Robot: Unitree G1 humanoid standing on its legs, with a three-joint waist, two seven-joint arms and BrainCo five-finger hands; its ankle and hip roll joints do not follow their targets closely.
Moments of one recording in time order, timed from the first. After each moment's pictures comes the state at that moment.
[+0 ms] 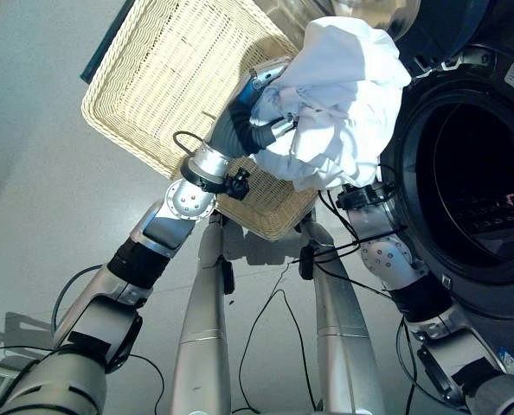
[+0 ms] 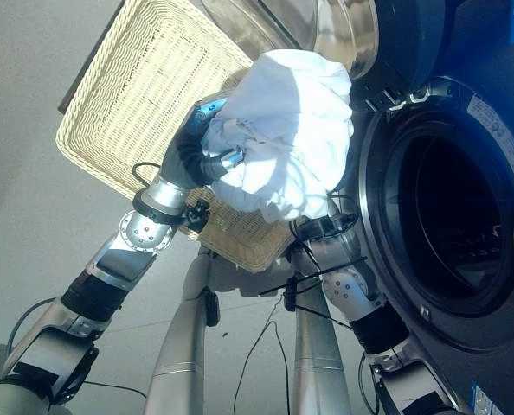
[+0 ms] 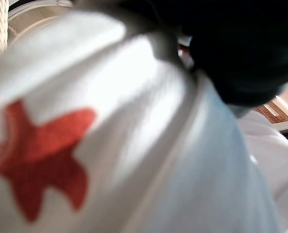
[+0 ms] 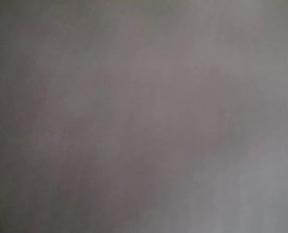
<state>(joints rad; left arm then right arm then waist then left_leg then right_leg) -0.83 0.52 -0.41 0.04 0.03 -0.54 0.18 -0.64 -0.36 0.32 -0.06 1.13 -0.26 0.13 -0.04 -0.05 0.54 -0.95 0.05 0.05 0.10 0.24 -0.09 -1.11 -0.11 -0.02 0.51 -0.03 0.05</state>
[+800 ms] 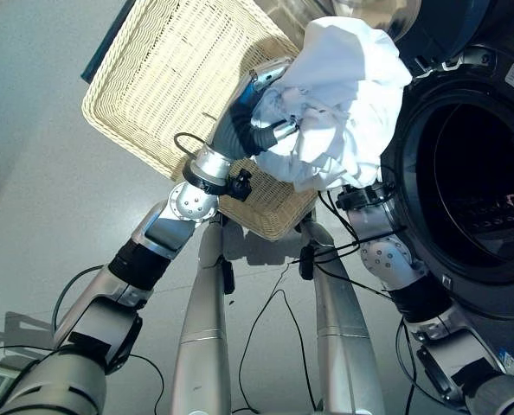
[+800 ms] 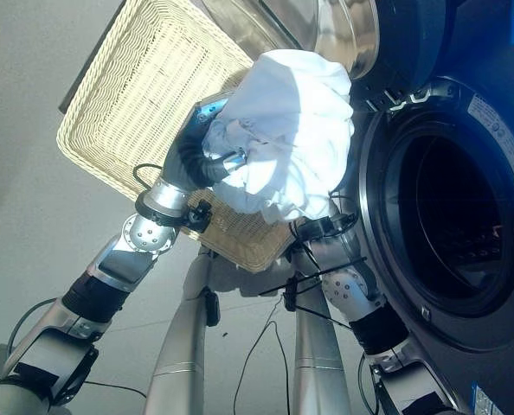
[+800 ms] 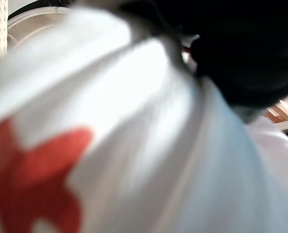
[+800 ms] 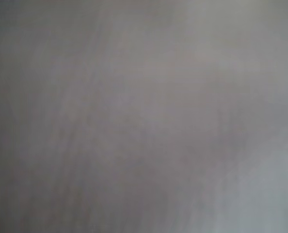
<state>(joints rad) -0.83 0.52 -0.41 0.03 0.10 -0.48 0.22 -0.63 -0.35 0.31 -0.06 1.14 -0.27 0.14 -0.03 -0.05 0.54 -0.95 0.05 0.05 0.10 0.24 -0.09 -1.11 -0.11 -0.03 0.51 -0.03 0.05</state>
